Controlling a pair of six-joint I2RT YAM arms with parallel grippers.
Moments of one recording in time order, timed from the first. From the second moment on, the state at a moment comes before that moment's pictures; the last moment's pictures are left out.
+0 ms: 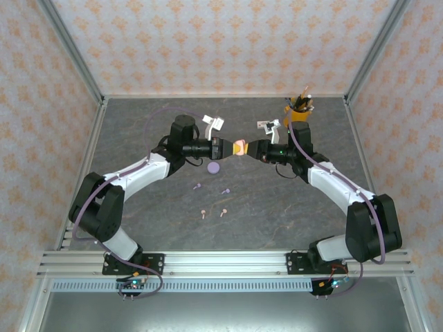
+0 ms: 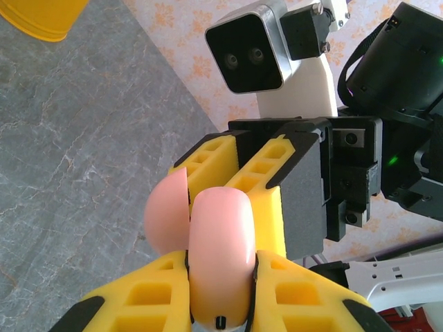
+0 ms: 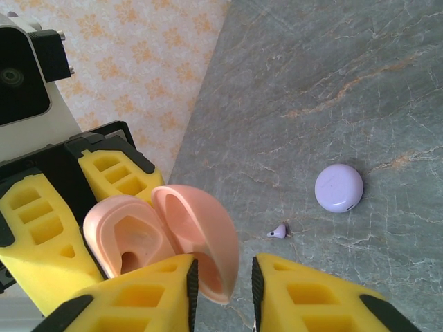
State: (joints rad) left arm -0.46 1.61 1.05 0.21 0.85 -0.61; right arm 0.30 1.38 0.86 0.02 -0.84 0.64
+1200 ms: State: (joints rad) left arm -0.45 1.60 1.09 0.05 0.70 -0.54; right arm 0.30 1.38 0.98 -0.20 -0.73 0.54
